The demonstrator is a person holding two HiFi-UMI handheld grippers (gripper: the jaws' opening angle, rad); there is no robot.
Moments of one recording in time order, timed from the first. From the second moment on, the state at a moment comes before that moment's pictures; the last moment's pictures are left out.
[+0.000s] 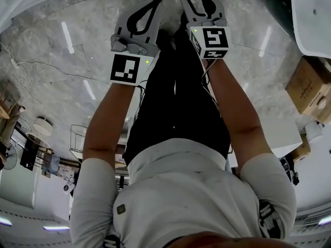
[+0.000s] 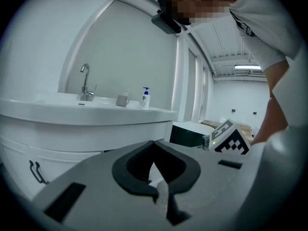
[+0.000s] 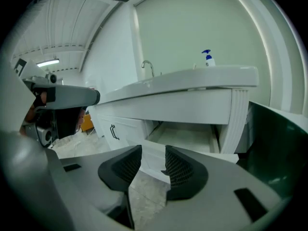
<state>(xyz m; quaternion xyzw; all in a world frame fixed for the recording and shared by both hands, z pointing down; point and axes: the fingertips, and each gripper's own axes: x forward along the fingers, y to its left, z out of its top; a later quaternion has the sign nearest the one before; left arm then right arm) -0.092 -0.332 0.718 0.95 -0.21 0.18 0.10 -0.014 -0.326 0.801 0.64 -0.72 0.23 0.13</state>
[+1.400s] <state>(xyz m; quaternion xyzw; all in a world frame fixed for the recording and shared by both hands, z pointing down) -0.079 -0.363 0.830 0.95 -0.23 0.18 0.12 -0.008 -0.369 0.954 0.69 -0.64 0.30 0.16</state>
